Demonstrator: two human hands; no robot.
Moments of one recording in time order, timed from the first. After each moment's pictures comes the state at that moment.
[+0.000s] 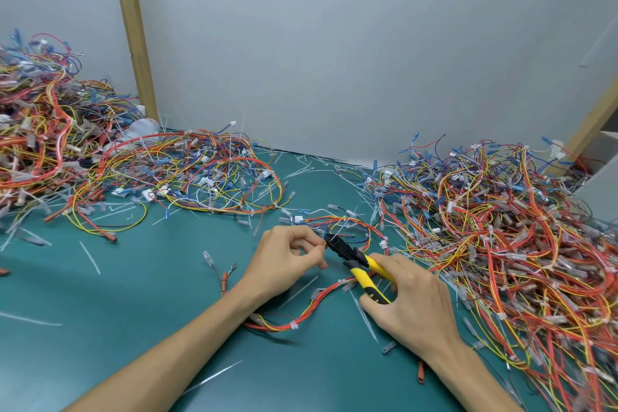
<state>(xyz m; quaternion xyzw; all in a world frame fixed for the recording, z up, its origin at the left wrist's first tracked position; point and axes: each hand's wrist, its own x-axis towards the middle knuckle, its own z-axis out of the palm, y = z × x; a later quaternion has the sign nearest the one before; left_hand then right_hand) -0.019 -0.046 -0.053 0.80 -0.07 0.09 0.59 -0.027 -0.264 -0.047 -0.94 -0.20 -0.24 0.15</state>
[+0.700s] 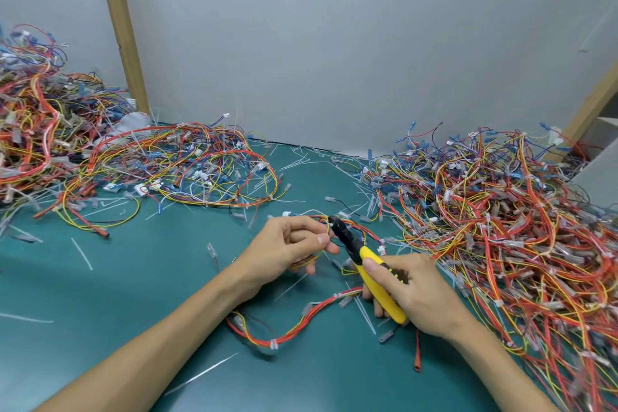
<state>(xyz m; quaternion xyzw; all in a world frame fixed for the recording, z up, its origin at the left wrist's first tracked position) -0.027 -0.045 -0.038 0.68 -0.11 -0.03 0.72 -0.026 -0.276 -0.026 -0.86 -0.25 0.06 0.43</state>
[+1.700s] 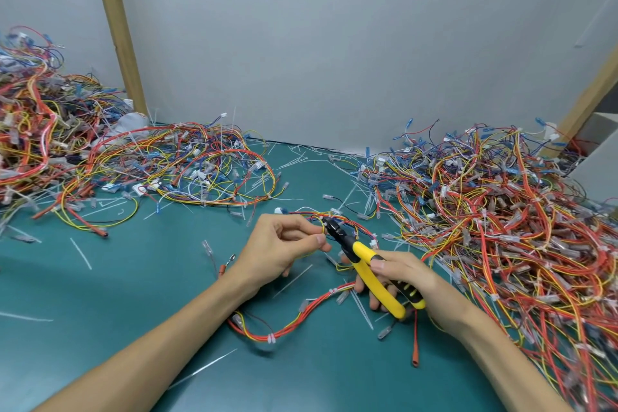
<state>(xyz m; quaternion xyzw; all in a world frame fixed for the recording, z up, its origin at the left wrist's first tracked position) -0.028 -0.049 -0.044 0.70 -0.07 0.05 0.70 -0.005 -0.283 -0.032 -0.79 -0.20 0.24 0.52</state>
